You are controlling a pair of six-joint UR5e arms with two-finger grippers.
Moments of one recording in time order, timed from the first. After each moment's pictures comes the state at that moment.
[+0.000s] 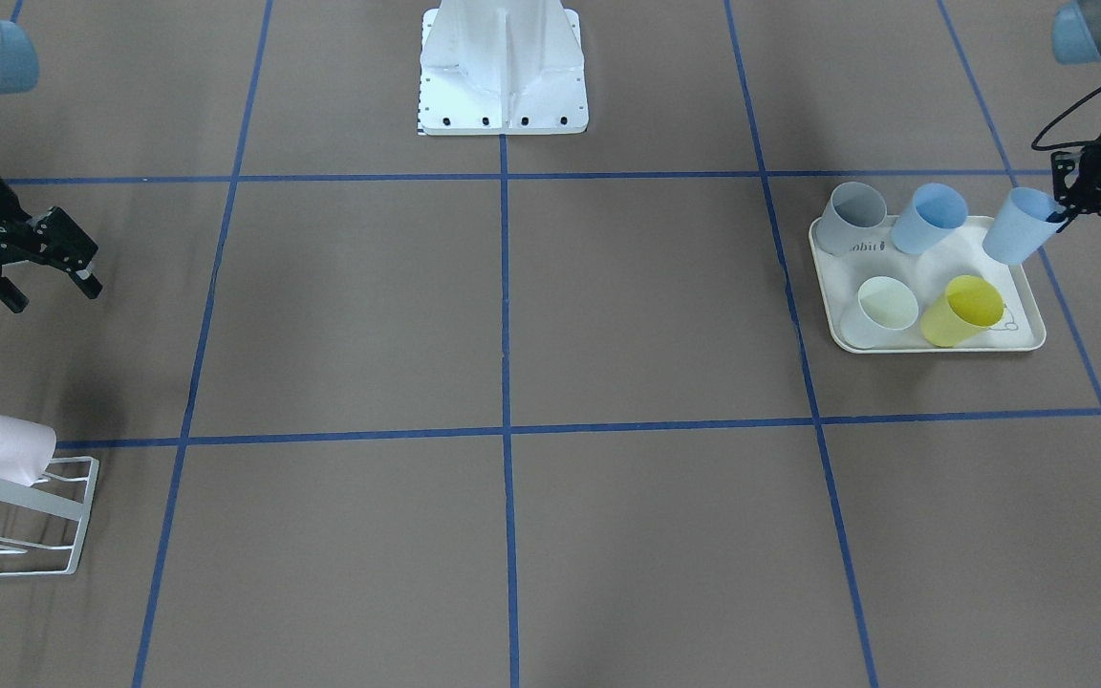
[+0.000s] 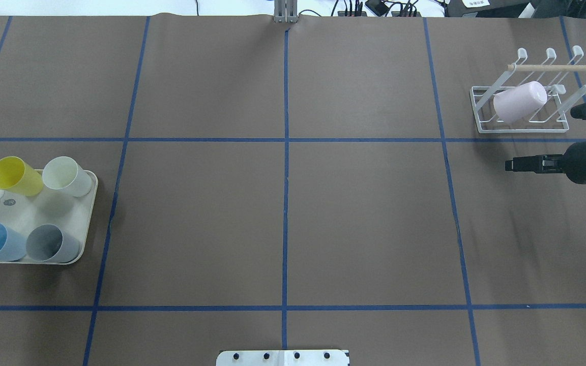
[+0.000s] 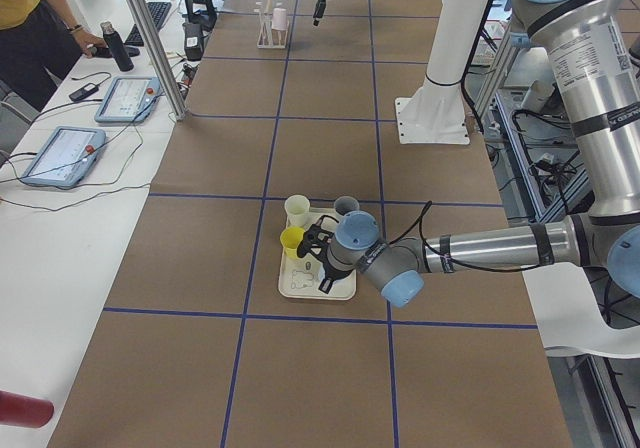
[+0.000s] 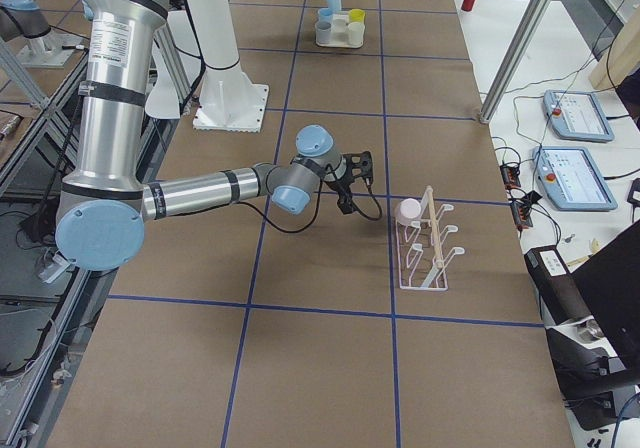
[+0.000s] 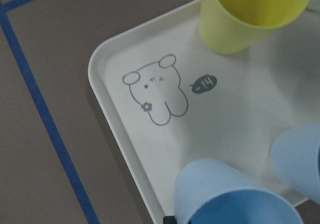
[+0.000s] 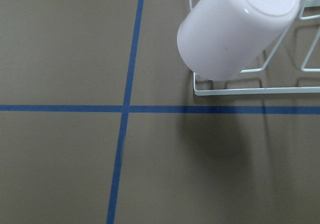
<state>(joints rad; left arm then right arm) -1.22 -1.22 -1.70 -2.49 -2.25 -0.30 0.91 -1.73 1.86 -0.73 1.97 1.01</state>
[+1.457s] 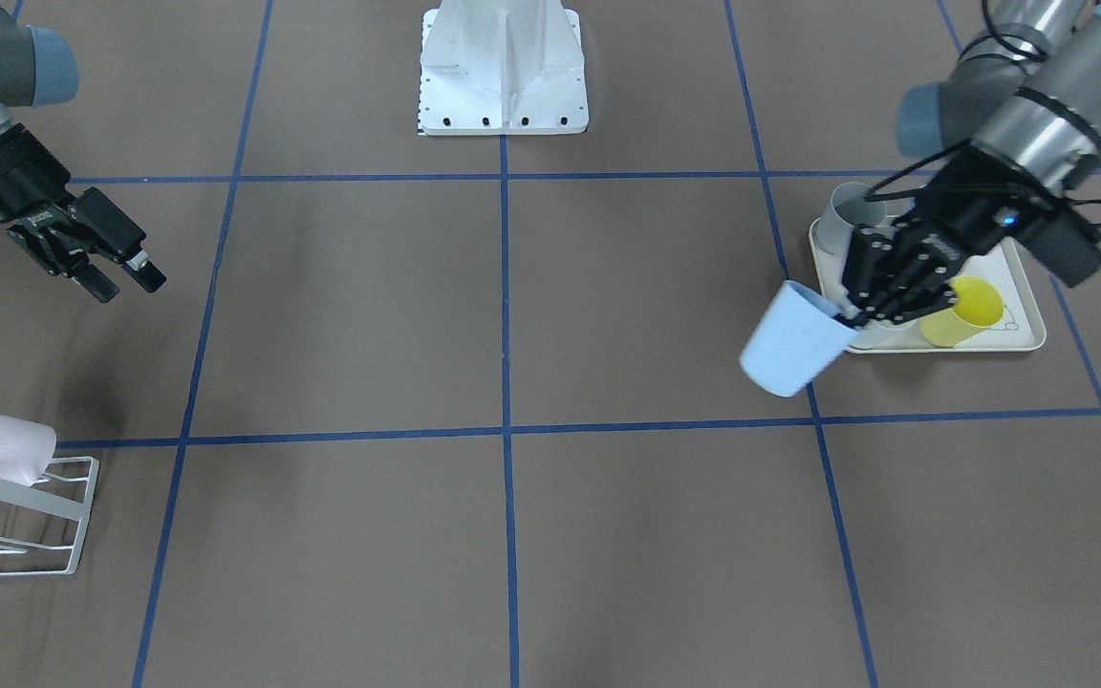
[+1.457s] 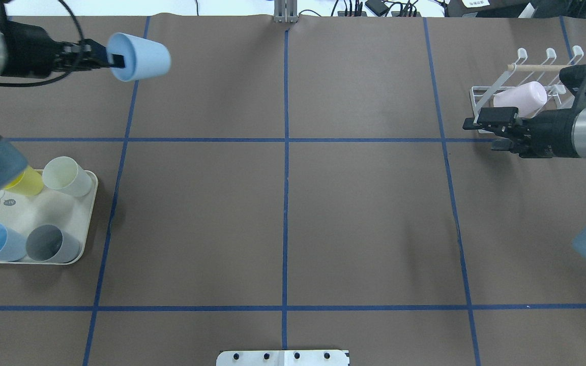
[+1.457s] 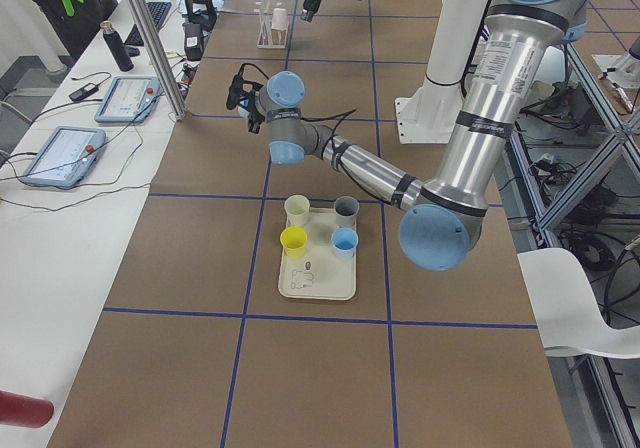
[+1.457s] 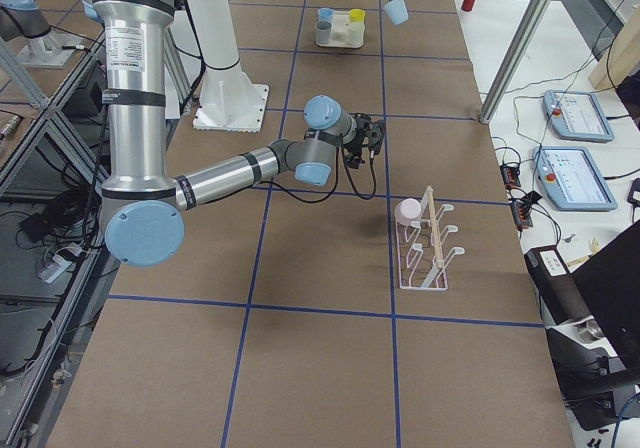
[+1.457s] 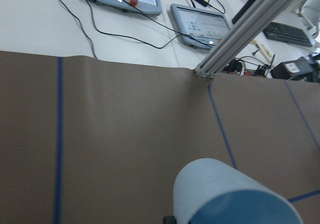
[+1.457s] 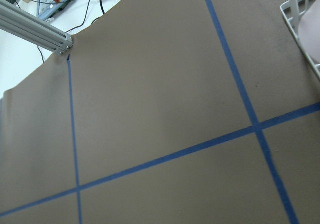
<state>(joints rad) -0.95 -1.94 -1.71 -2.61 -2.04 -1.33 0.91 -1.57 1.88 -0.56 2.00 1.61</state>
